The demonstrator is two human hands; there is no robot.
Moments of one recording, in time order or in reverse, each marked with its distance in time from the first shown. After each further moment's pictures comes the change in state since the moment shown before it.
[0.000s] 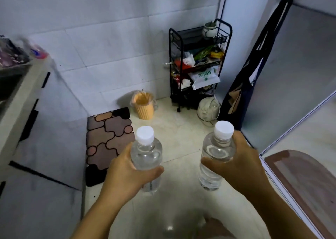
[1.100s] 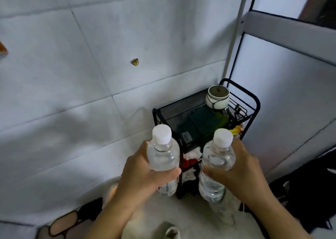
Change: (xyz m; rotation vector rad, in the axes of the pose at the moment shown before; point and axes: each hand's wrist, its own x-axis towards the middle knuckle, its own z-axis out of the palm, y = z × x) left_hand 0.773 0.213 0.055 -0.012 -0.162 0.186; right_hand 0.756 -0.057 -0.022 0.066 0.122 0.062
